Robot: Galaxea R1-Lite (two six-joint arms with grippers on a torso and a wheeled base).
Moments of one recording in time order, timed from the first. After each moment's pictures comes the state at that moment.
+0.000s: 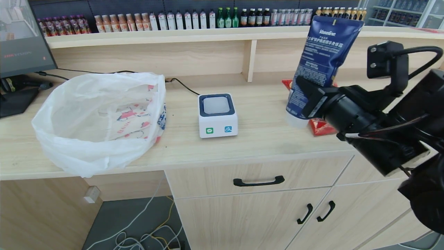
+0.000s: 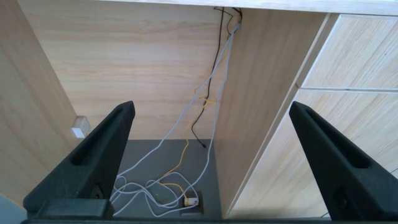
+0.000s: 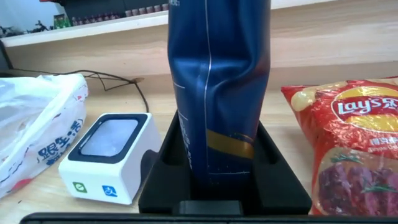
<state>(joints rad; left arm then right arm) 0.00 0.00 0.00 0.00 0.00 0.00 0.57 1.64 -0.77 -1.20 -0.22 0.02</state>
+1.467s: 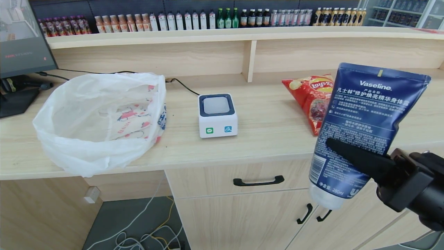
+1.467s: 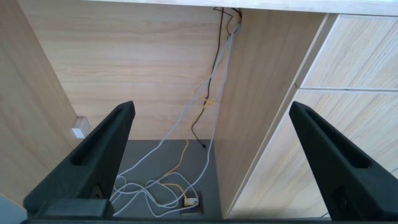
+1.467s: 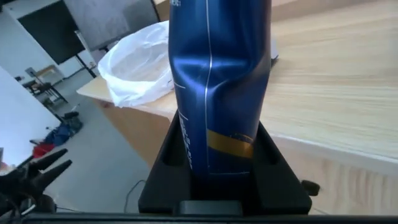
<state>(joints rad) 0.00 0.00 0.00 0.00 0.00 0.00 0.57 1.29 -0.30 -1.20 0.22 0.36</state>
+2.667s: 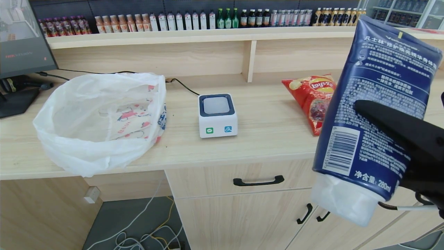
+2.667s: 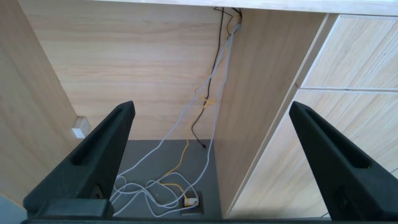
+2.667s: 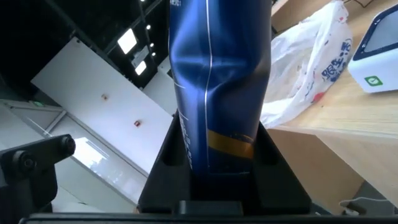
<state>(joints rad) 0.00 0.00 0.00 0.00 0.00 0.00 0.71 1.30 -0.38 -1.39 0.31 0.95</state>
